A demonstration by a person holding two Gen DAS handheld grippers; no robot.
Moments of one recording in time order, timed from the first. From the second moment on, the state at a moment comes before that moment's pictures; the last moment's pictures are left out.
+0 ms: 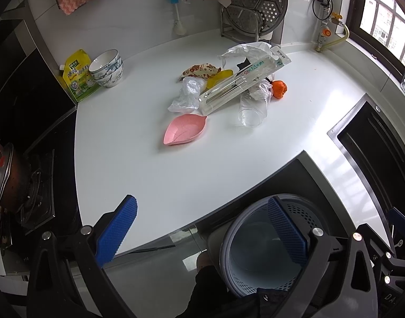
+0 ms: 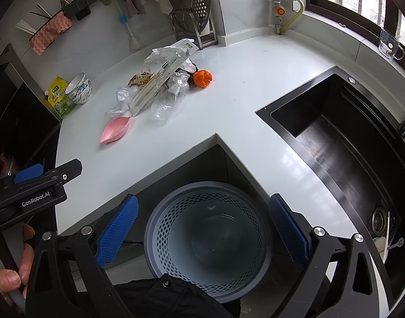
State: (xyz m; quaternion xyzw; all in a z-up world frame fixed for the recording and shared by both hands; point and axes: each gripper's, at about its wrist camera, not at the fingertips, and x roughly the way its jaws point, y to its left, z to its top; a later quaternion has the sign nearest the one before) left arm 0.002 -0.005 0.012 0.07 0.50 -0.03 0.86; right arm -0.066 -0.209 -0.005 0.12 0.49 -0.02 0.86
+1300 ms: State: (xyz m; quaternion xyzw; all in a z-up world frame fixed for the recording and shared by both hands) left arm -0.003 0.006 0.010 0.07 0.50 -0.03 0.86; right arm -0.067 -0.211 -0.003 0.13 0.49 -0.02 0.86
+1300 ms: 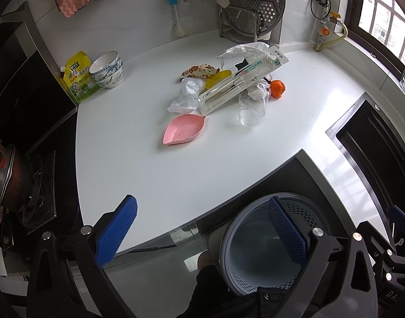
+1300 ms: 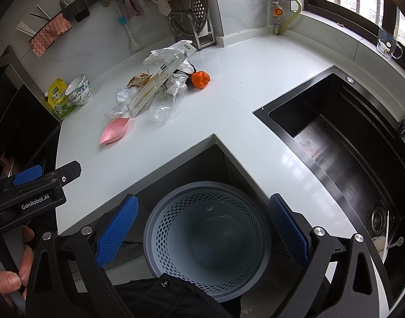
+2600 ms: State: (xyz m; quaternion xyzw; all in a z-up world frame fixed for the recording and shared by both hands) left arm -0.013 0.029 -0.009 0.01 0.46 0.06 0.88; right arm -0.057 -0.235 -0.035 0.12 0.47 0.08 0.87
